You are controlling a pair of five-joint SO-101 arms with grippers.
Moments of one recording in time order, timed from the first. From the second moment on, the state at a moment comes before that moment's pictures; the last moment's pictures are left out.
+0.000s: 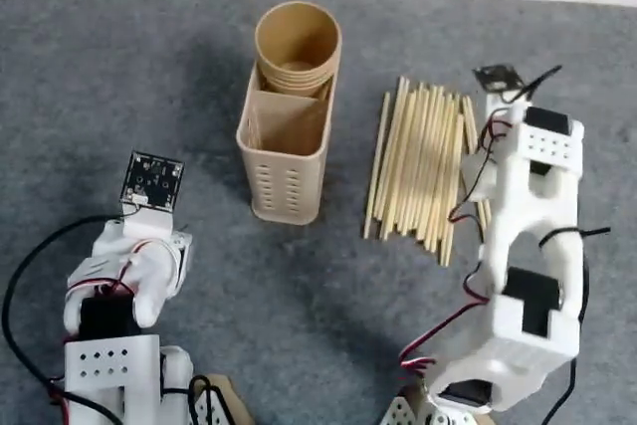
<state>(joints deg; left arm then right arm) -12.7 -75.1 73.1 60.4 -12.3 8.7 11.6 4.4 73.3 29.1</state>
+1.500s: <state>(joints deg) -12.7 -75.1 73.1 60.4 -12.3 -3.0 10.1 -31.6 81.4 16.3</state>
